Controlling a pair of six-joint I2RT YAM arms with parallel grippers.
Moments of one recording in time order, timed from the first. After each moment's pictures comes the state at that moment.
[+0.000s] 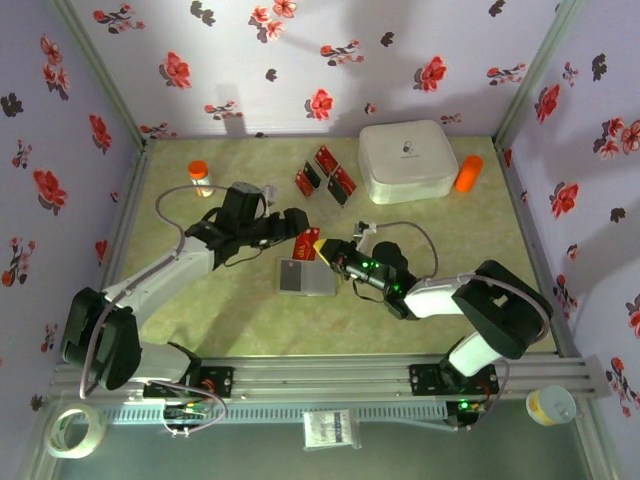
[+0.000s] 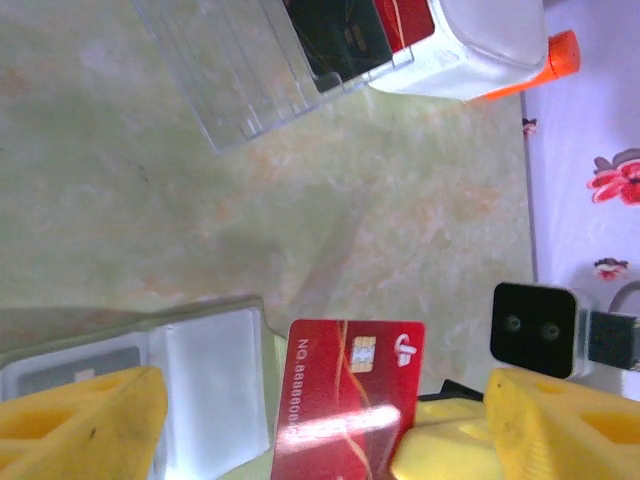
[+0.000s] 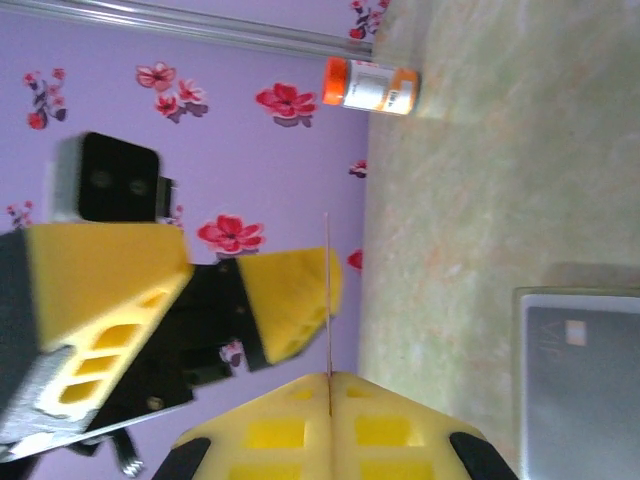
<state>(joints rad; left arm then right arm) -0.57 1.36 0.94 -0.27 0.34 -0.83 0.77 1.54 0.43 1.04 -0.27 1.38</state>
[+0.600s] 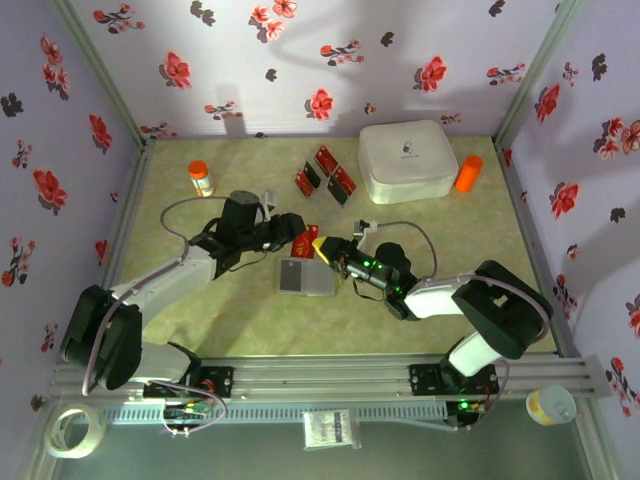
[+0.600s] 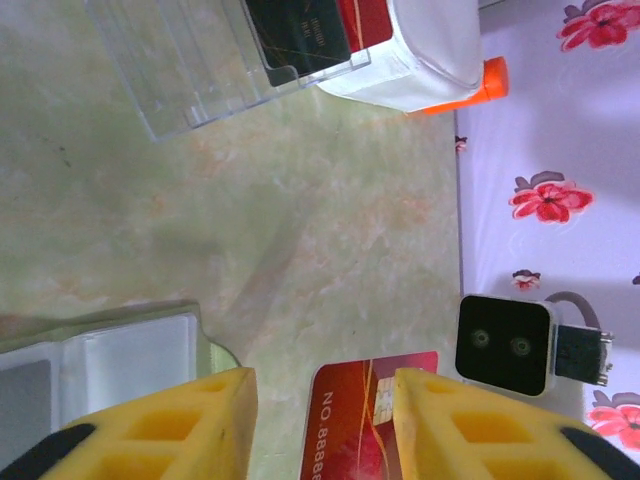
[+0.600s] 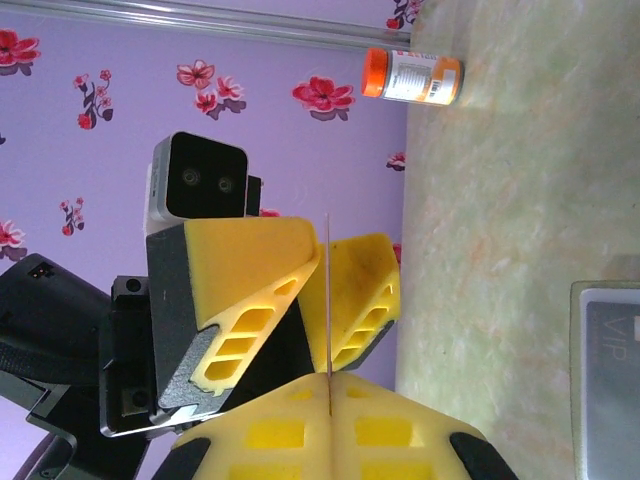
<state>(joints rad) -0.57 1.36 0.83 -0.02 0.40 -0.97 0.77 1.54 0.42 1.11 -0.30 1.43</state>
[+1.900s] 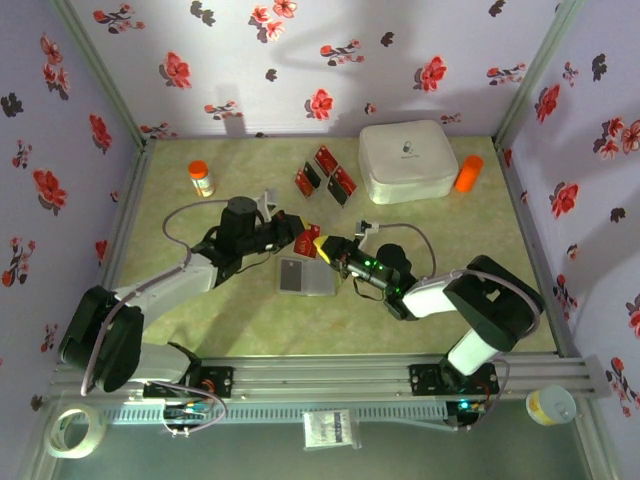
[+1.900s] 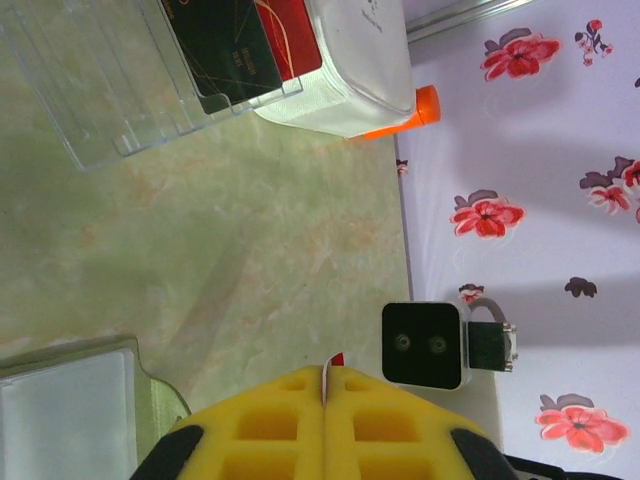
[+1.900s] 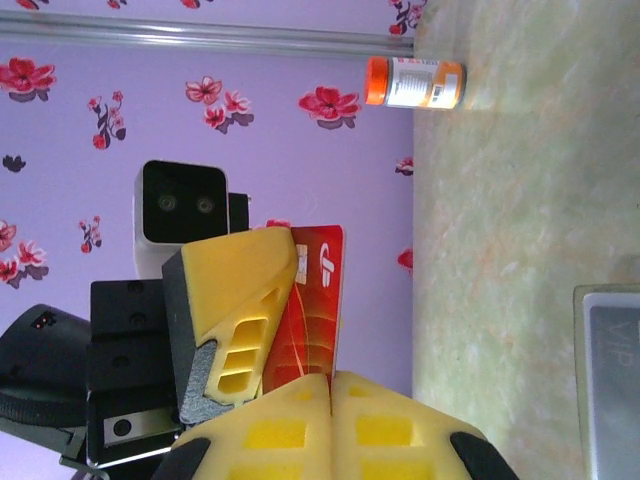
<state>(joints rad) -0.59 1.35 0.75 0.19 0.40 -1.04 0.76 1.60 0.41 1.20 -0.30 1.48</state>
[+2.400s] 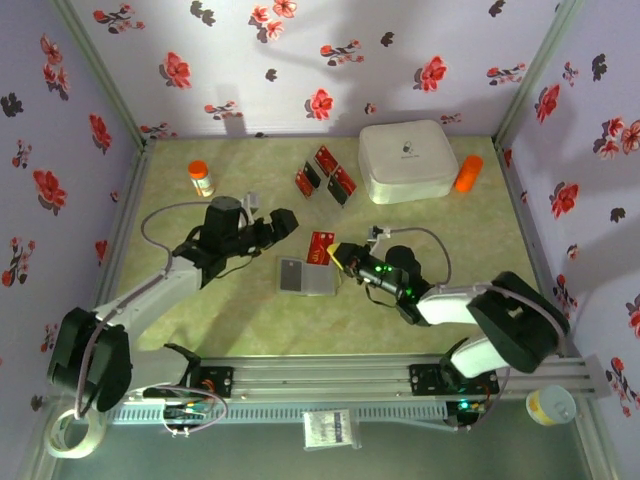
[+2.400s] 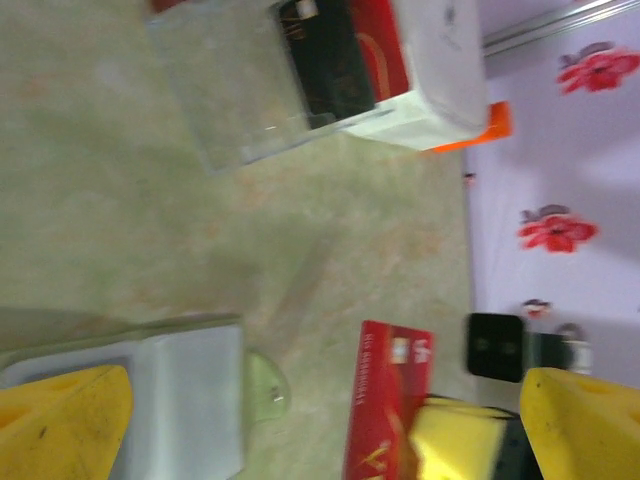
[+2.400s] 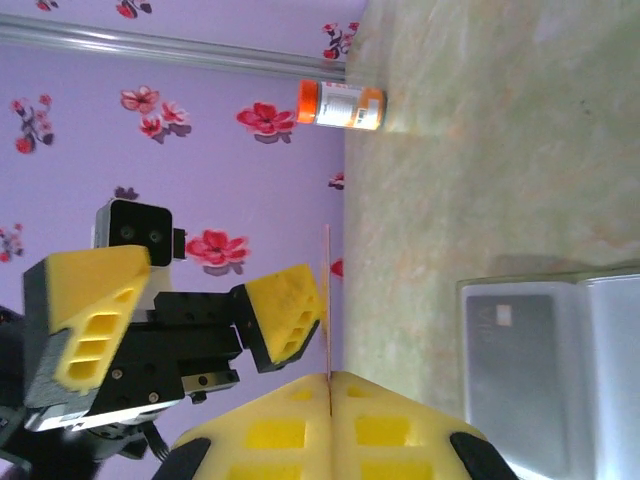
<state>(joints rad) -0.50 1.23 0.76 -0.11 0.36 -0.90 0.71 1.41 0.34 0.92 -0.30 1.35</state>
